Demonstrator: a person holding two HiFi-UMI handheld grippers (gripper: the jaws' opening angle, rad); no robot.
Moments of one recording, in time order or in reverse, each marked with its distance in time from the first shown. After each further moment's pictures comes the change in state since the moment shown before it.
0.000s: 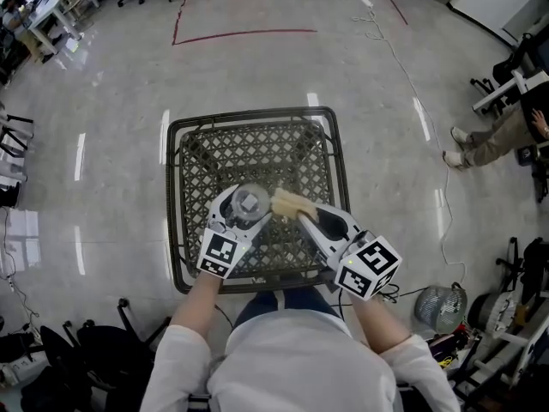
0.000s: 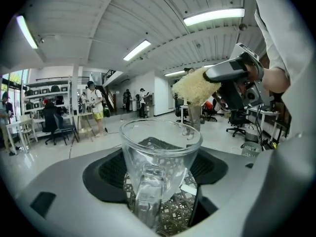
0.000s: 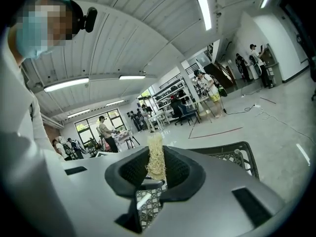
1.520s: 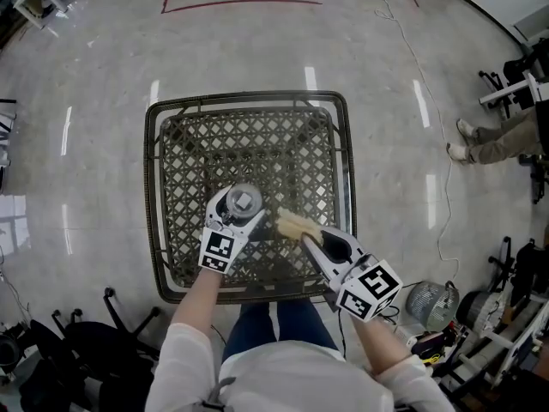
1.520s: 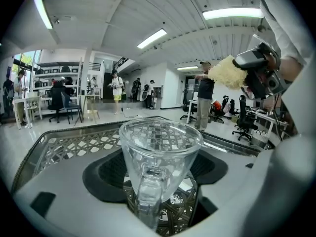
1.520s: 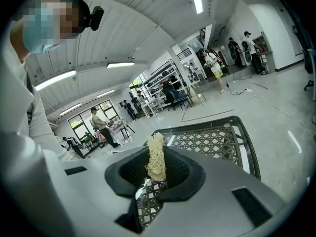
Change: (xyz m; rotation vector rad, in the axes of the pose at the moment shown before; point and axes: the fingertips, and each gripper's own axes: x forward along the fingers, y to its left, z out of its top) left arm 0.073 0.024 -0.132 -0.154 0.071 0.046; right arm 0.017 -0.059 -0.088 0.076 0.153 -0.058
